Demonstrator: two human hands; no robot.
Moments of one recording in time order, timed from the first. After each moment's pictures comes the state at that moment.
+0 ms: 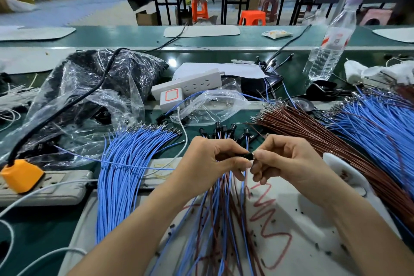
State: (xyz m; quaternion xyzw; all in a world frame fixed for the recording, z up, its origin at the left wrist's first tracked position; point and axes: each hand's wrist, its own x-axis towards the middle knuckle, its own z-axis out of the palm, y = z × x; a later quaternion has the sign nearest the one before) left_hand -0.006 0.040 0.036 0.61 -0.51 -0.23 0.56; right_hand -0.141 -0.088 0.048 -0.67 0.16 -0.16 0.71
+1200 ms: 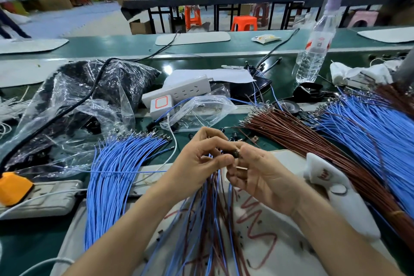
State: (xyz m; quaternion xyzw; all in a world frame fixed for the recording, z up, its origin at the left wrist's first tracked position) left_hand -0.010 0.039 0.040 0.60 -0.49 -0.25 0.58; right_hand -0.133 -0.076 0.029 -0.44 0.09 -0.08 0.89
